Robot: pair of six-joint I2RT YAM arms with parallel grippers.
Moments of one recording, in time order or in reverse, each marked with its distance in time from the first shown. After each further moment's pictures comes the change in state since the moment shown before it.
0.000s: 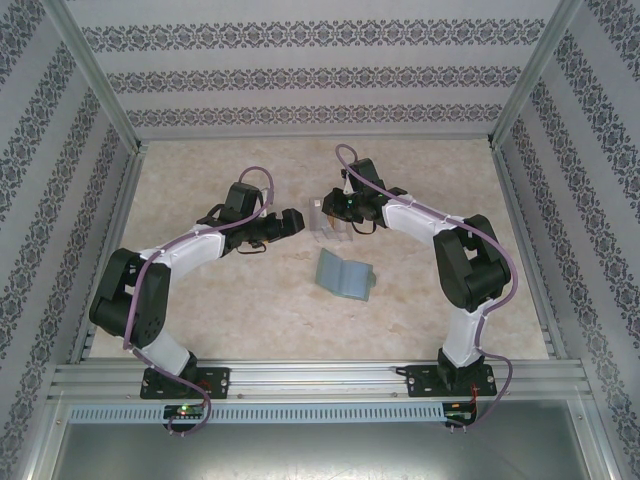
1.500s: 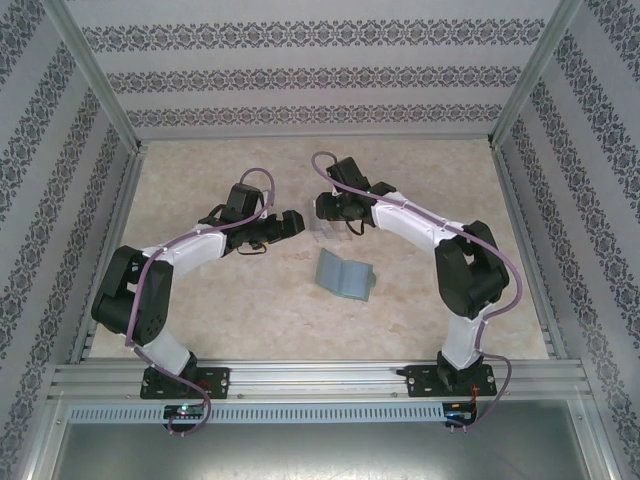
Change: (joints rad) left arm 0.000 0.017 0.000 -0.002 0.000 0.000; right arm 0.101 -0.021 0.116 -0.232 0.283 -0.207
